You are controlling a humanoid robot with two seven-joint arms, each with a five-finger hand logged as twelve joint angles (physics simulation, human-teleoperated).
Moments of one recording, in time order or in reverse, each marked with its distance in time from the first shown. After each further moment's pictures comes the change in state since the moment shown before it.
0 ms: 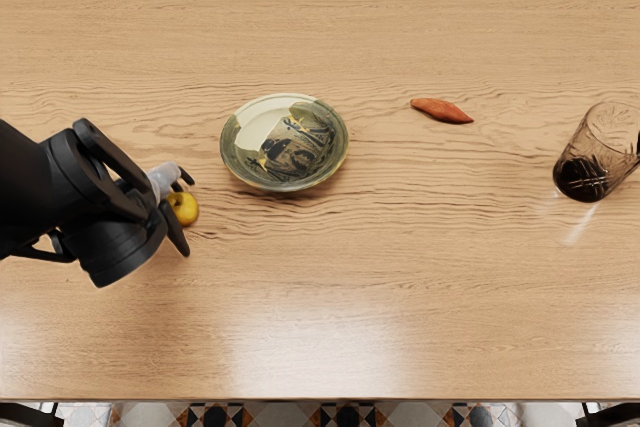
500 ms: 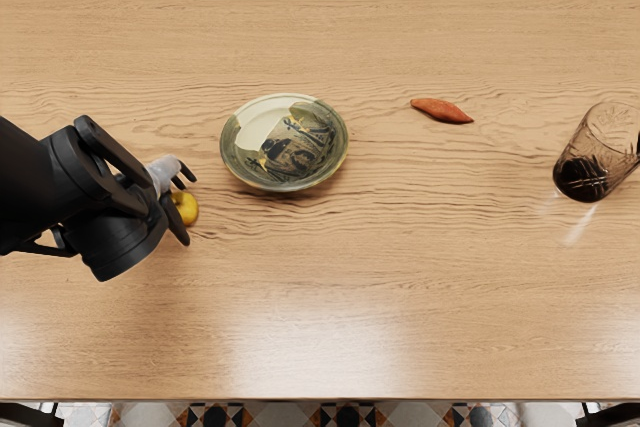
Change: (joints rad) left arm 0.009 0.000 0.003 0.029 0.009 0.000 0.001; right arm 0.000 0.000 0.000 0.000 0.000 0.000 0.000
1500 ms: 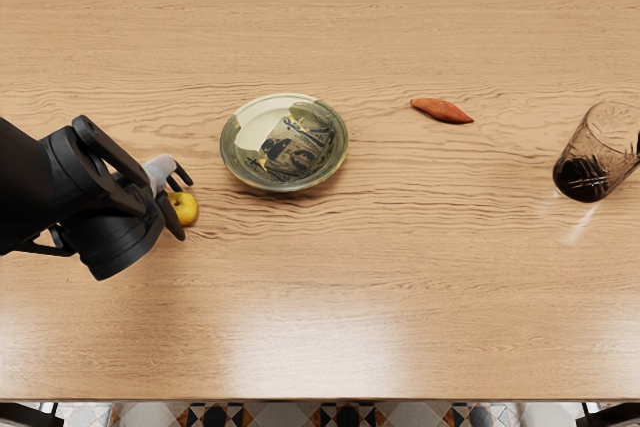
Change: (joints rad) left arm 0.012 0.000 0.013 0.013 -0.008 0.000 0.001; right arm 0.000 0.000 0.000 0.000 0.000 0.000 0.000
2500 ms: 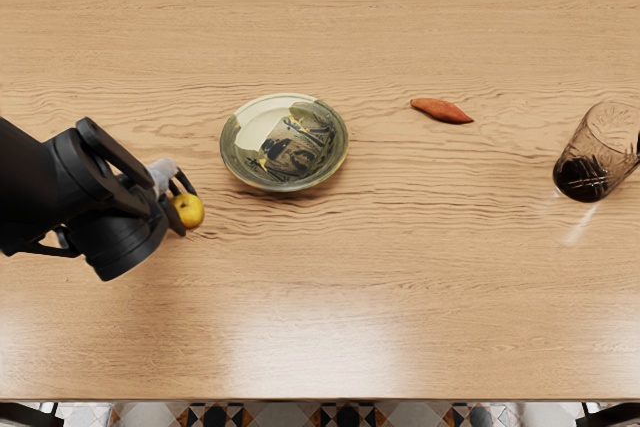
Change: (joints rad) left arm 0.013 0.000 -0.023 0.012 0.006 0.000 0.027; right arm 0.000 0.000 0.000 0.000 0.000 0.000 0.000
